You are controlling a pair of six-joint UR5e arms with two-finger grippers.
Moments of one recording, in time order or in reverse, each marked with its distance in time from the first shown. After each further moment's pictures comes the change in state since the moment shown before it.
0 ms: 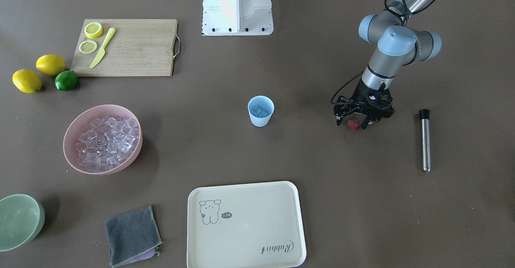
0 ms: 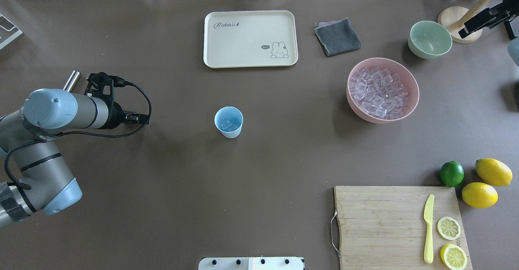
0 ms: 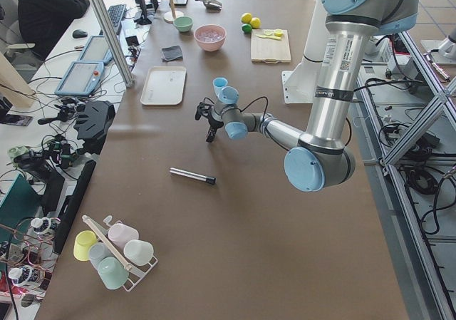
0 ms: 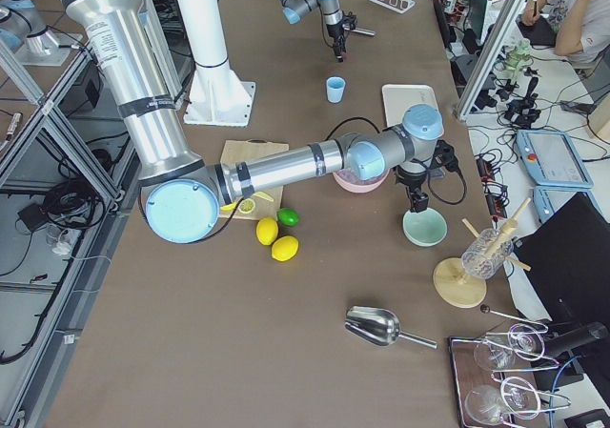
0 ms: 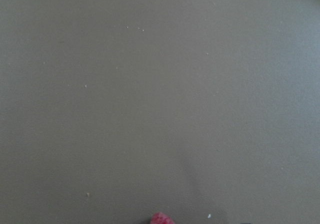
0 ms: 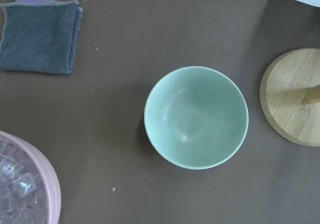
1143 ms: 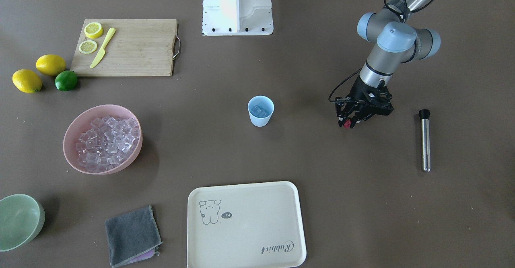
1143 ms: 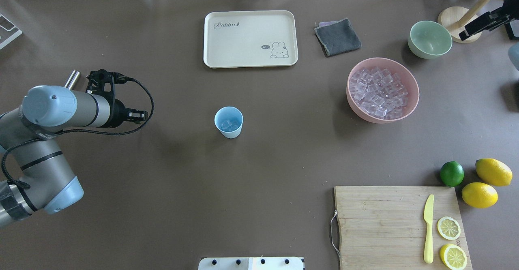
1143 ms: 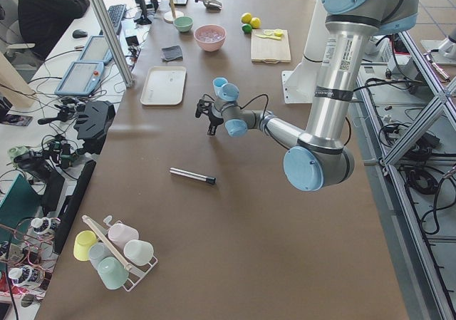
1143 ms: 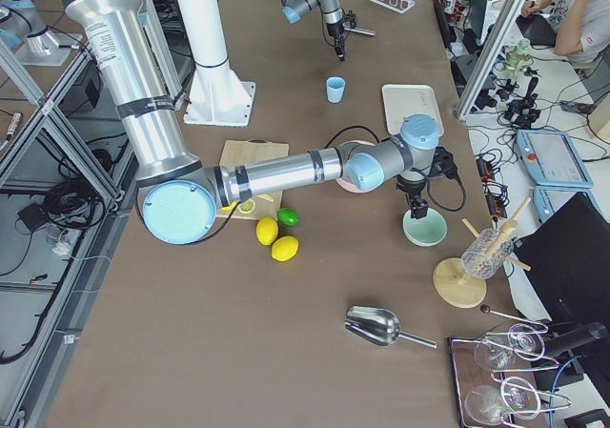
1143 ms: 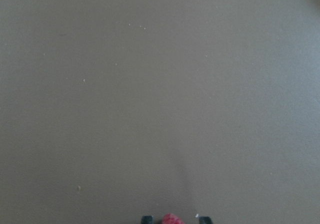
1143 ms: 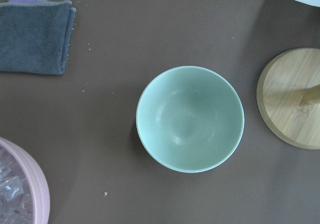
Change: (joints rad) left arm -0.007 -0.018 -0.044 0.012 -0.031 -0.071; right arm -0.002 -0.012 -0.030 0.070 -0.002 0.023
